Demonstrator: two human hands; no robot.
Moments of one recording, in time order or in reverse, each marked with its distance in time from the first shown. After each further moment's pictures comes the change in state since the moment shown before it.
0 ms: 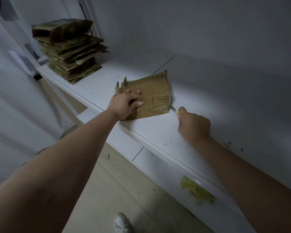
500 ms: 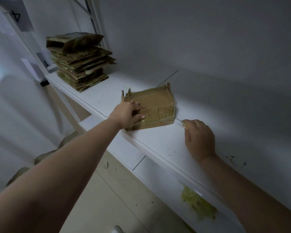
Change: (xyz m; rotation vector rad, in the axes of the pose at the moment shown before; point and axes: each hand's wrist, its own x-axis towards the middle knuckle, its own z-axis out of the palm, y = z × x) left_hand -0.009 -0.005 -0.015 0.033 -0.009 0.052; right_hand -0.005 0.009 0.012 0.194 0.436 -0.176
